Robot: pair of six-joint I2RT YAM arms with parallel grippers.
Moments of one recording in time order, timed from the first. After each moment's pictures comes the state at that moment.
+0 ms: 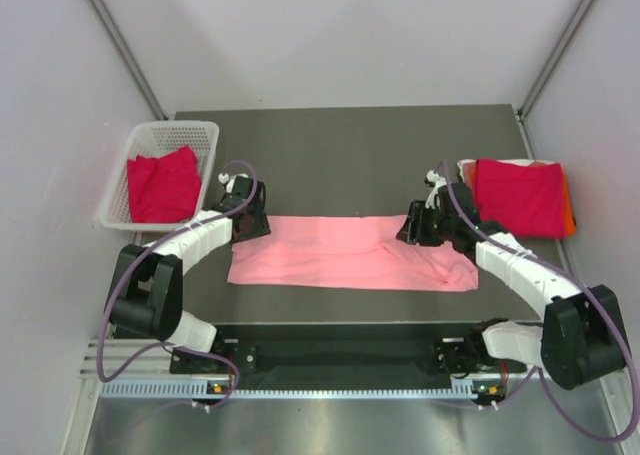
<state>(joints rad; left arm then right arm) -0.31 1.48 0.85 -0.41 -0.27 -0.53 0.33 1.20 0.68 -0.27 -0.24 0.41</state>
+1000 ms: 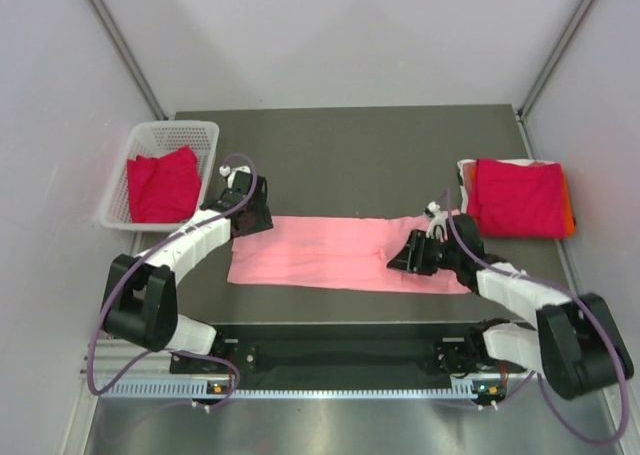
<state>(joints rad) -0.34 1.42 0.90 -0.46 -0.27 -0.54 0.28 1.21 0.37 0.08 -0.56 0.52</state>
